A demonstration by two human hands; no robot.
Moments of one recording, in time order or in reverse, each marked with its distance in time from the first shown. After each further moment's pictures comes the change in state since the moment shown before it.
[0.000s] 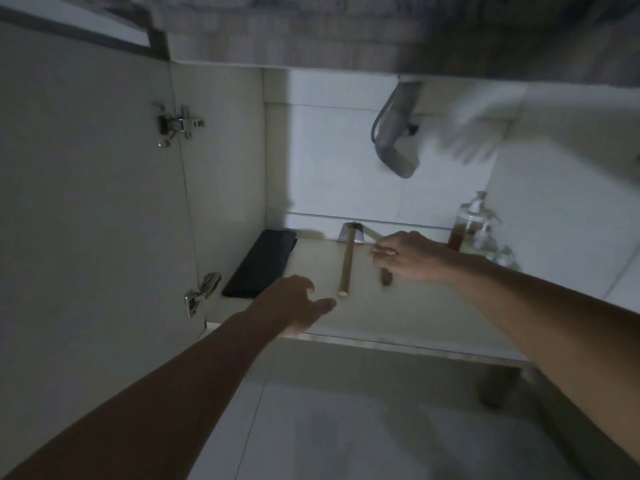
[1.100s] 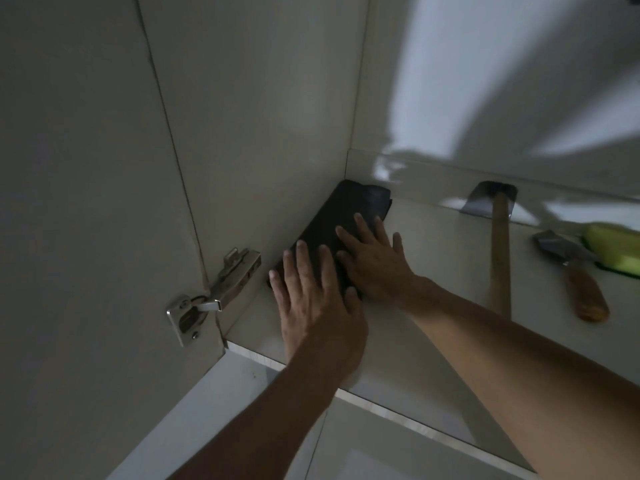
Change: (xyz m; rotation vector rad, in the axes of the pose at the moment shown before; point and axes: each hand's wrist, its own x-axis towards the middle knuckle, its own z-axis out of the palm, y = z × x) left_hand 0.202 -0.162 0.119 0.119 0.668 -0.266; right_hand 0.330 -0.037 0.273 -0.058 -0.035 -0.226
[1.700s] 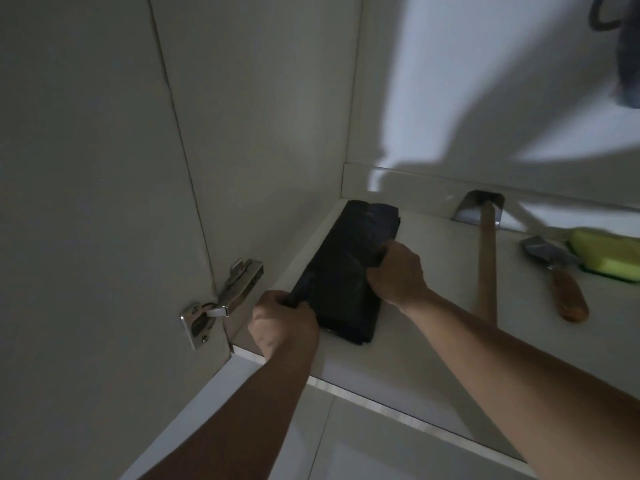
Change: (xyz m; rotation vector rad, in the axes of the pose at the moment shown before) left_hand 0.010 -0.014 -0.033 -0.647 0.023 -0.739; right_hand -0.035 0.004 -0.020 0.509 0.265 0.380
